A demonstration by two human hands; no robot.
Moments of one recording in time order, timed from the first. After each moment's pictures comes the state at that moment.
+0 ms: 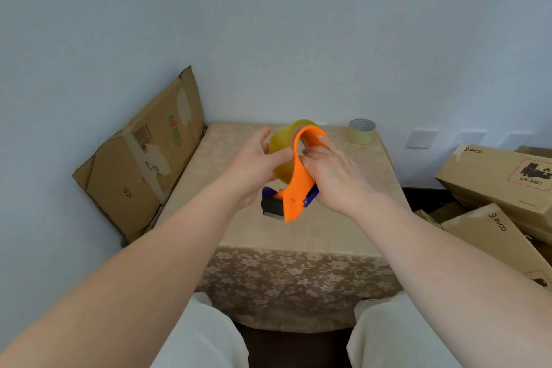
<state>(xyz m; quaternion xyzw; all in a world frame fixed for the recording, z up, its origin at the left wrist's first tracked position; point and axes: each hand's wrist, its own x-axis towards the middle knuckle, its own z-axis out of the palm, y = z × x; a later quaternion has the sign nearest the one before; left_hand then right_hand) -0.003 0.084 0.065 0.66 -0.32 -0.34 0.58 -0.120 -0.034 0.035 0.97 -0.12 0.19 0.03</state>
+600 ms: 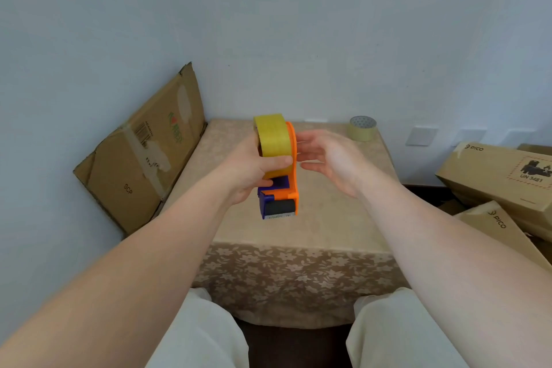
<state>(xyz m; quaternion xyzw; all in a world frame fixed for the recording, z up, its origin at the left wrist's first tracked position) 0.007 0.091 0.063 0.66 -0.34 -0.40 0.54 -0.109 -0.027 0.064 0.68 -0.27 0.18 -0.65</state>
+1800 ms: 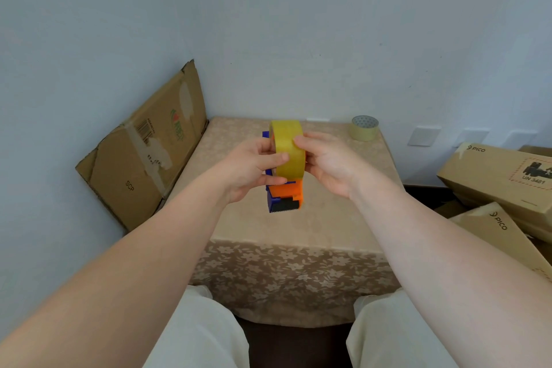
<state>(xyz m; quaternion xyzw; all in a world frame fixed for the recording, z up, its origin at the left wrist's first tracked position) 0.008 0.097 0.065 0.61 -0.34 -0.45 0.56 -0.101 -0.012 0.066 0.63 -0.24 0.18 -0.72</state>
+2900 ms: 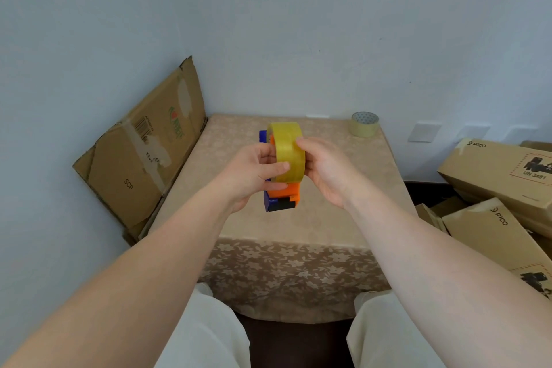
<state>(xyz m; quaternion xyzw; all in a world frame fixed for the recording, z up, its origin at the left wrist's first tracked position) 0.002 0.099 0.048 0.61 -0.34 -0.42 0.58 -0.103 -0.005 0.048 0.61 -0.26 0.20 -0.72</state>
